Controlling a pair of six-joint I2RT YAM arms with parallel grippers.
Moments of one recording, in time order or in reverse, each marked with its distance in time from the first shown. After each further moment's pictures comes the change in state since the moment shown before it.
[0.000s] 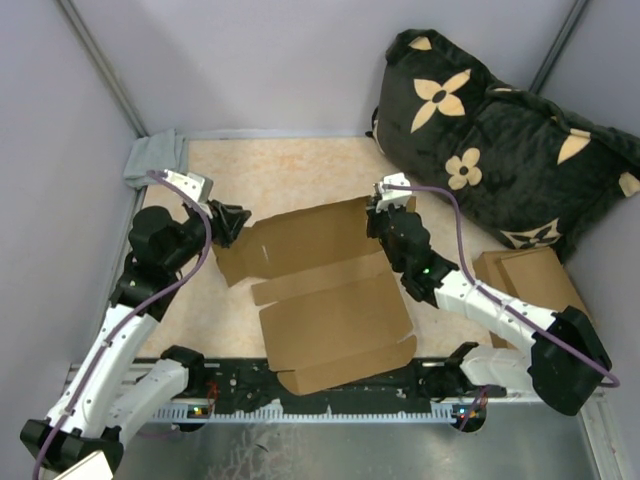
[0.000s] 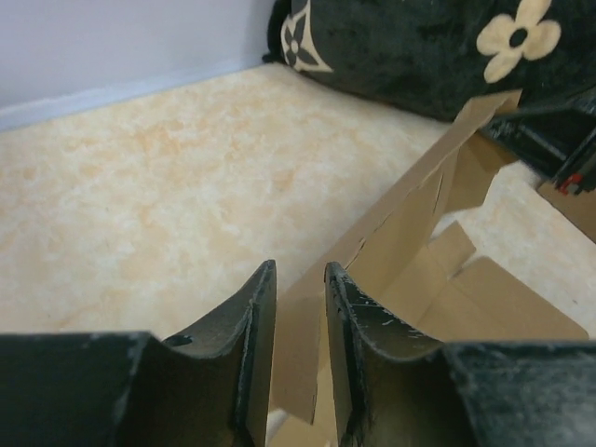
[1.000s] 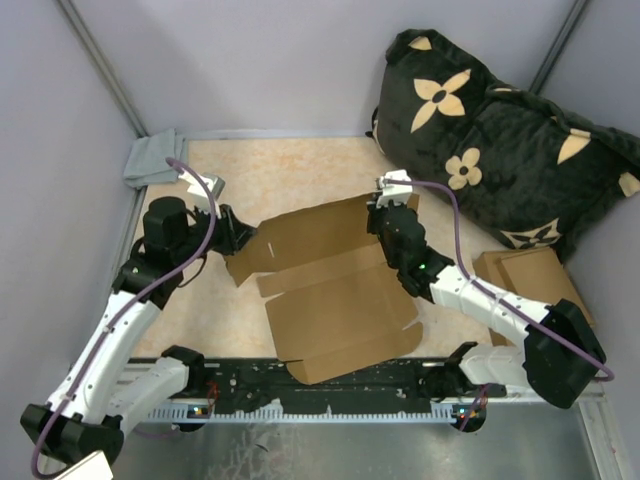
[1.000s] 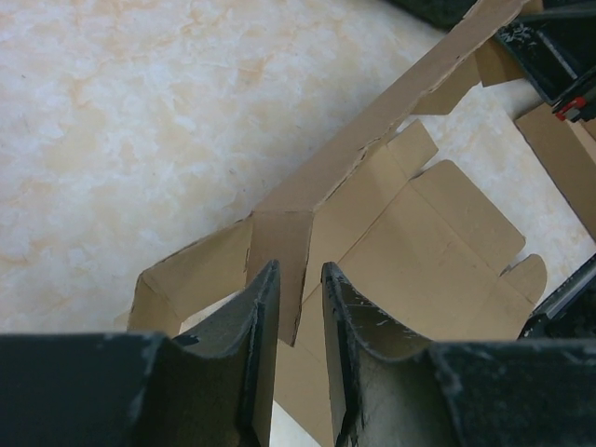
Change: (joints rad) left arm -0.011 0.077 0.076 -0.276 0.042 -0.094; right arm 0.008 0.045 0.024 0.016 0.109 0.034
